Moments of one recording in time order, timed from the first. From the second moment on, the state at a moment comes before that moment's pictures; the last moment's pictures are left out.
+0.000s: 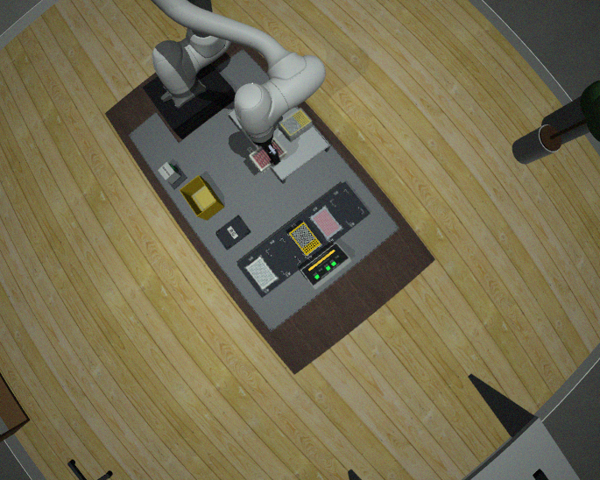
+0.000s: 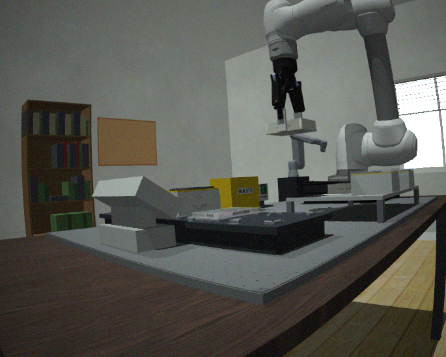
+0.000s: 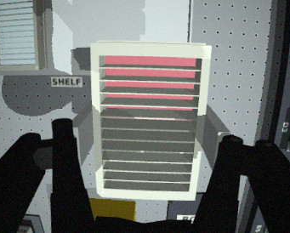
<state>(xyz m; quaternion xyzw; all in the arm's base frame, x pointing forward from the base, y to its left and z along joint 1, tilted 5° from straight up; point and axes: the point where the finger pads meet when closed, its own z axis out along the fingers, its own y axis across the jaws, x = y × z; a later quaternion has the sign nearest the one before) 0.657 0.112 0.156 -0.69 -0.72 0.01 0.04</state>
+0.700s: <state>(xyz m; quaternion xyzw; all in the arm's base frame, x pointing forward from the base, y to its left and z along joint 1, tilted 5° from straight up) 0.655 0.156 0.158 -0.69 -0.72 0.01 0.04</state>
